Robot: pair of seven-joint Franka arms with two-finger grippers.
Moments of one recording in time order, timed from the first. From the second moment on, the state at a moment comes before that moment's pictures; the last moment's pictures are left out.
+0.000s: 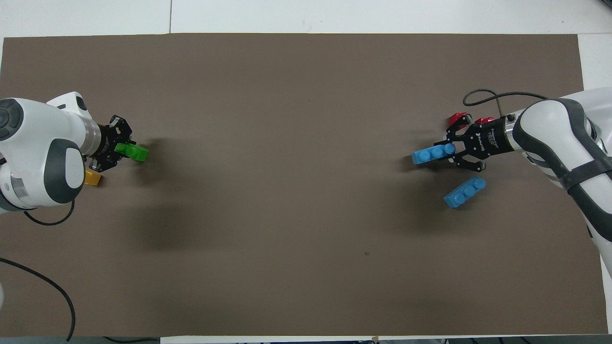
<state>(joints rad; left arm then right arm) 0.07 0.28 -0.05 -2.01 -0.03 2.38 -1.03 -0.12 0.36 0.02 -1.91 0.68 2.05 0.78</state>
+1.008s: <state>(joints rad) 0.10 0.32 -0.06 -2.00 -0.03 2.39 -1.01 -0.10 0.37 0.03 -1.95 0.68 2.14 0.78</state>
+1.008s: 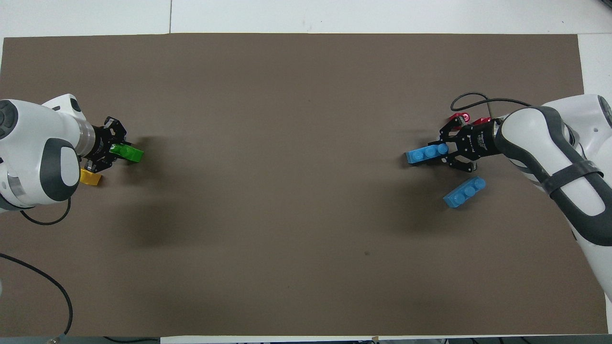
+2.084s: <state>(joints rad) 0.10 0.12 -0.09 -1.76 -0.03 1.93 -0.85 -0.03 0.23 0.03 -1.86 0.61 2.04 0.88</state>
